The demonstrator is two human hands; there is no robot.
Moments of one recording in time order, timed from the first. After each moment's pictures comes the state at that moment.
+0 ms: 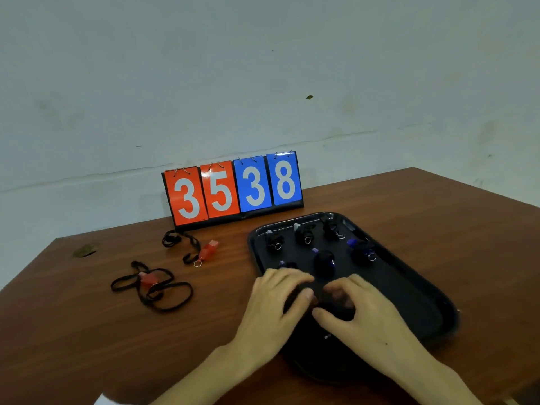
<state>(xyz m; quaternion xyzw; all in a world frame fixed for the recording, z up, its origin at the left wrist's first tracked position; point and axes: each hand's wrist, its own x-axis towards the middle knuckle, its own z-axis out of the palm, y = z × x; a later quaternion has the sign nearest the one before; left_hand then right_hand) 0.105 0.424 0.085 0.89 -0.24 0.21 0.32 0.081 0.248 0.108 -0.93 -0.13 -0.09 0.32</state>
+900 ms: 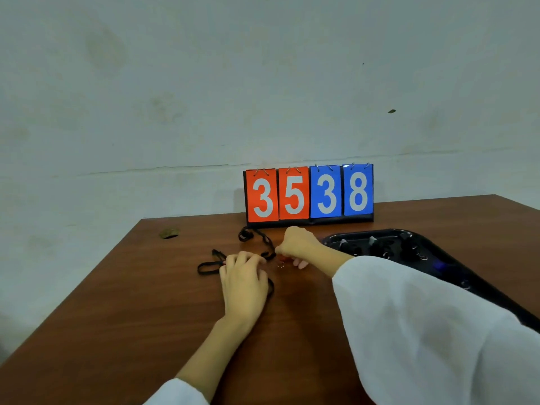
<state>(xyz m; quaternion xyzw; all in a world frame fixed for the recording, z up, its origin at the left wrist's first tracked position) 0.129 0.579 0.081 0.92 0.11 0.30 0.21 0.232 0.486 0.142 -0.97 -0.11 0.10 0.20</state>
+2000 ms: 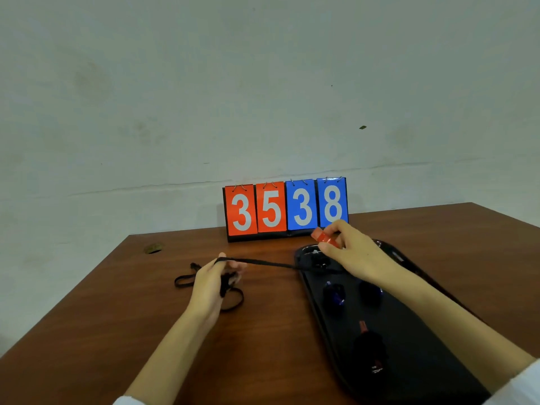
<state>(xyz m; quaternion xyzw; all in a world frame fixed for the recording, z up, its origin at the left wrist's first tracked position) 0.114 0.554 0.128 0.59 0.15 0.18 0.77 0.161 0.312 0.191 -0.89 -0.21 -0.03 0.39</state>
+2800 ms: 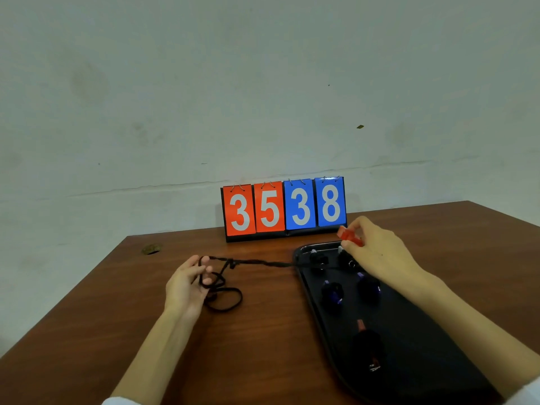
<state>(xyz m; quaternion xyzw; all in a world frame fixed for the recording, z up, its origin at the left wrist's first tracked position) 0.109 0.589 0.124 0.41 0.19 0.20 0.87 0.170 0.284 0.184 -0.94 -0.12 -0.12 0.30</state>
